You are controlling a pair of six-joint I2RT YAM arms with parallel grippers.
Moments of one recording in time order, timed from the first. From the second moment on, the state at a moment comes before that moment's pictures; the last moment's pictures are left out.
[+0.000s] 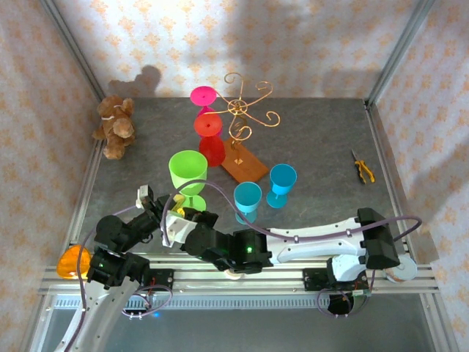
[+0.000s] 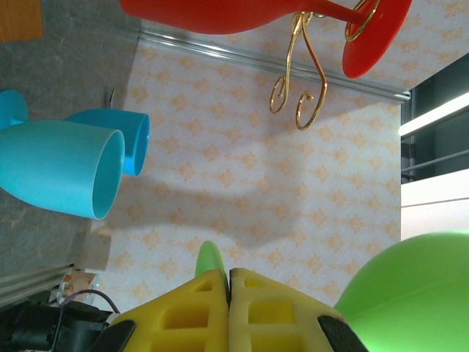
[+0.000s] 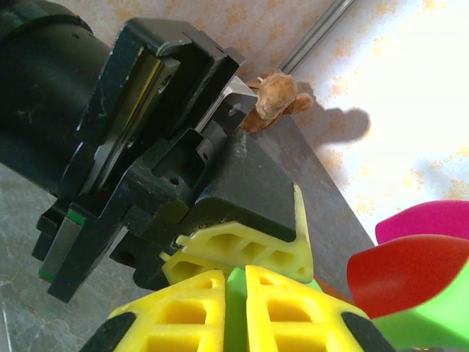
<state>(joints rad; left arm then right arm) -0.26 0.11 0.30 -0.12 0.56 -1.82 1.57 1.56 1.27 -0.14 0.75 -0.32</state>
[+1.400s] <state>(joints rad) -0.25 0.10 0.27 -0.29 0.47 -1.53 1.39 1.55 2.13 -1.10 0.33 0.38</state>
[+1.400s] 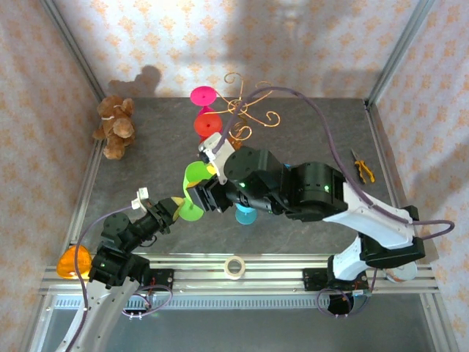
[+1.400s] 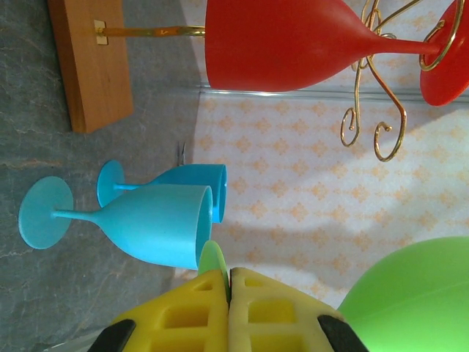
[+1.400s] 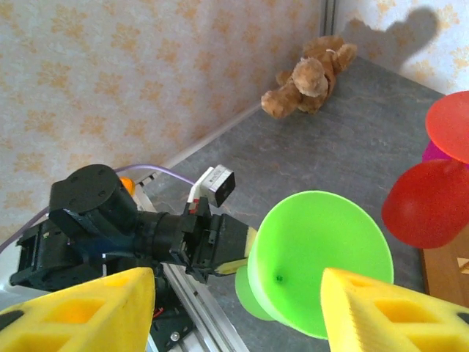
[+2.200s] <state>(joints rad) -0.25 0.07 0.27 -0.35 0.46 -1.51 1.23 1.73 2.15 -1.18 0.03 0.36</state>
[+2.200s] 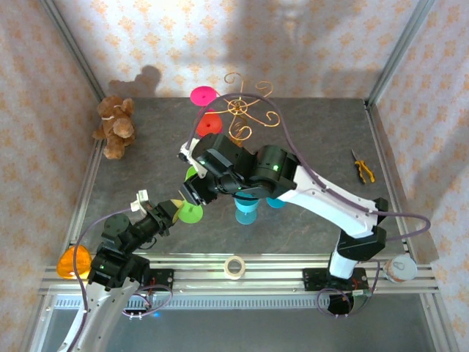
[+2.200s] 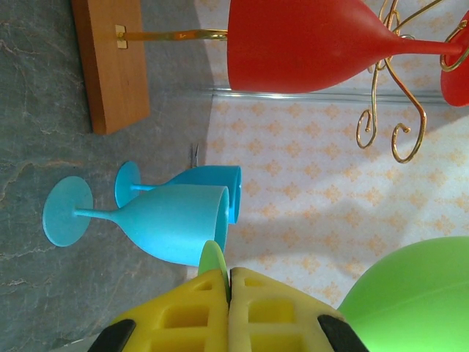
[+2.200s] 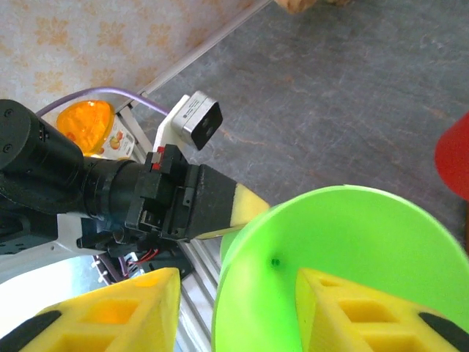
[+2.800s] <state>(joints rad) -0.25 0.07 0.28 -0.37 0.44 -1.49 1.23 1.75 2.14 -1.18 -0.02 0.38</state>
